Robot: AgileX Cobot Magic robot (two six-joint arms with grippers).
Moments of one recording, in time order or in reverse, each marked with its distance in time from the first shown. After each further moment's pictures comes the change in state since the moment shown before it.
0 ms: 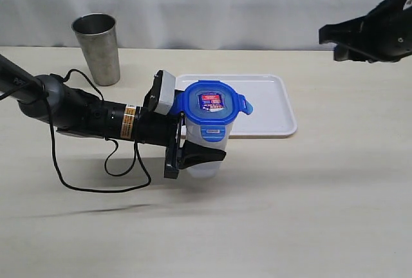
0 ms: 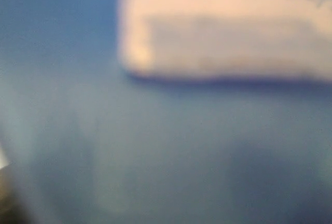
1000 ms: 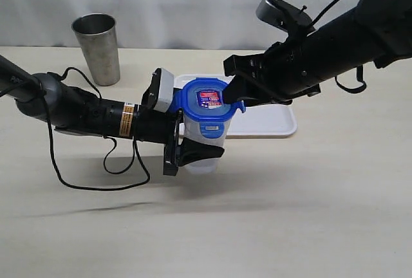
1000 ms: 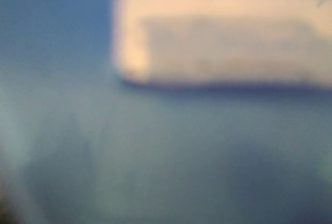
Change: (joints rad) left arm 0.005 -0.006 0.000 -0.005 0.020 -0.002; right arm 0.210 0.160 0.002 0.604 0.112 -0.364
